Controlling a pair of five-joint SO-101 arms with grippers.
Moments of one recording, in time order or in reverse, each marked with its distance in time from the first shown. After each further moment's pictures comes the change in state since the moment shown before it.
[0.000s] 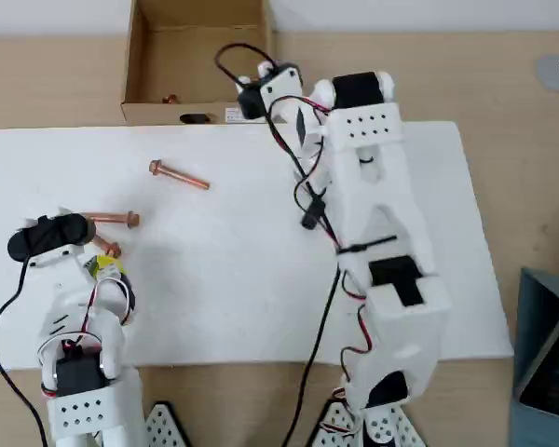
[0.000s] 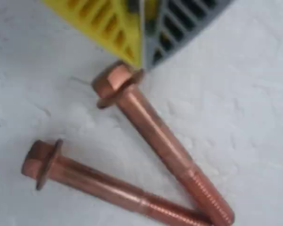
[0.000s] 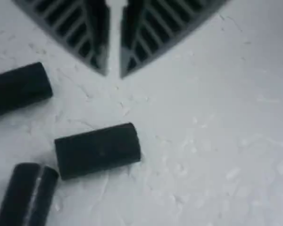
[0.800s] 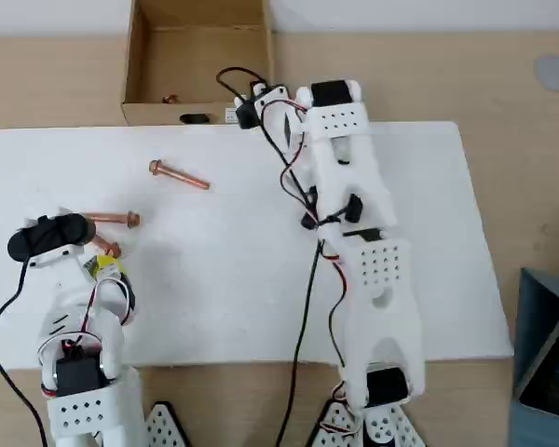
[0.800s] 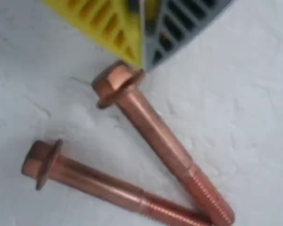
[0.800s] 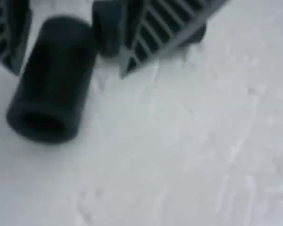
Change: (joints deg) left arm 0.0 0.0 0.0 0.0 0.0; right arm 0.1 29.7 -23.6 -0.9 0.0
